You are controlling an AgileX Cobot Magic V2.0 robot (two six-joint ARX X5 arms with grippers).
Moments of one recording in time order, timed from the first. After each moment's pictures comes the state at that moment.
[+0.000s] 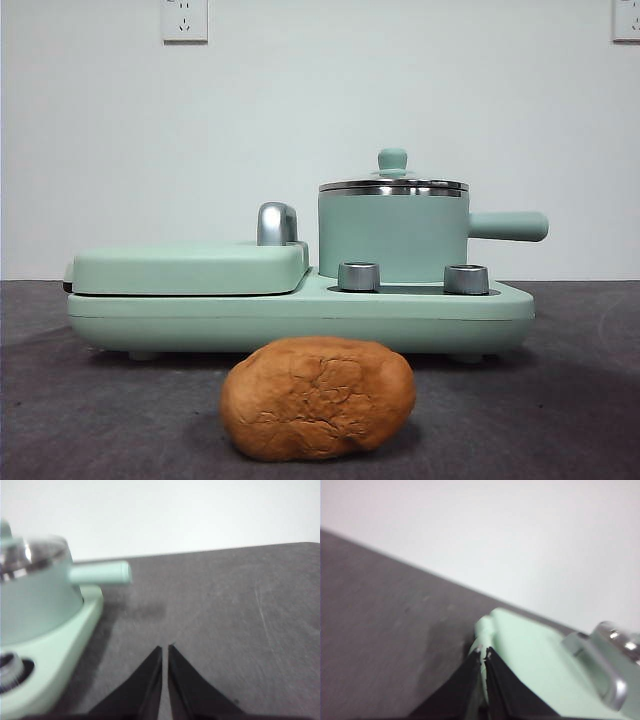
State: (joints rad) left arm -0.02 0.00 0.03 0.04 0.11 -0.43; right arm 0.02 0.00 0.02 -0.06 -0.03 0.16
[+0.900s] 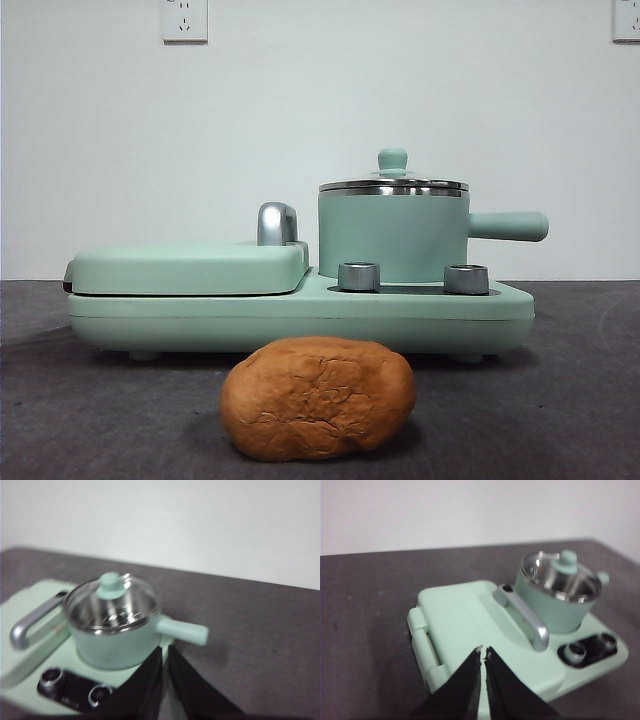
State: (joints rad) left arm -0.03 0.60 0.72 -0.40 0.47 0.02; right arm 0.02 0.54 0.66 -0.32 -0.37 -0.05
